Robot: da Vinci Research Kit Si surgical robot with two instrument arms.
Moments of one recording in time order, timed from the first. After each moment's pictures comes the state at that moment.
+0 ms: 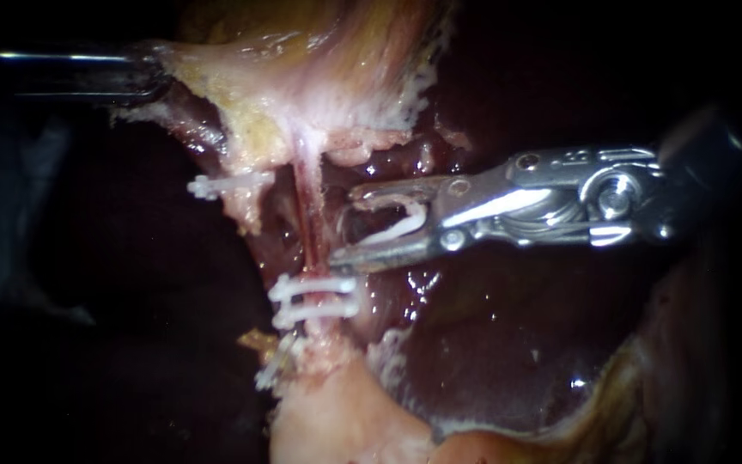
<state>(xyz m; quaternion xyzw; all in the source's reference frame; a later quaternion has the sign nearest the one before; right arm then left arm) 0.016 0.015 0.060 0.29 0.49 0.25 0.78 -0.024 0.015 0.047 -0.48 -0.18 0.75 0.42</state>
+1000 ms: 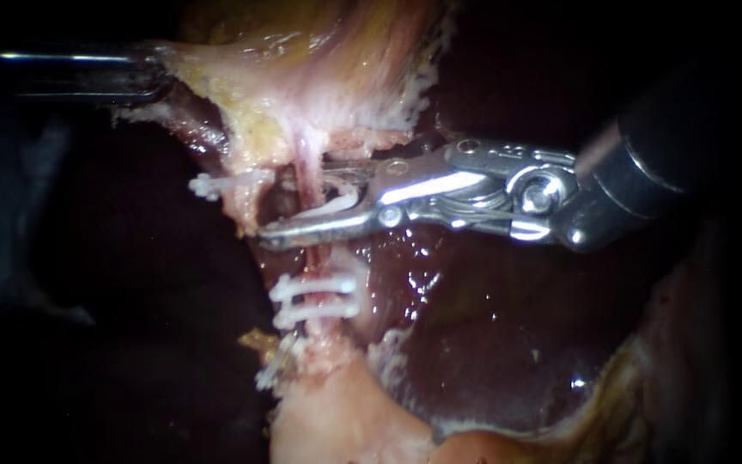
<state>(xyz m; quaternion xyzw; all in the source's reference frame) 0.019 0.016 0.063 0.34 0.57 0.26 0.70 -0.024 0.015 0.047 -0.48 -0.18 0.75 0.42</state>
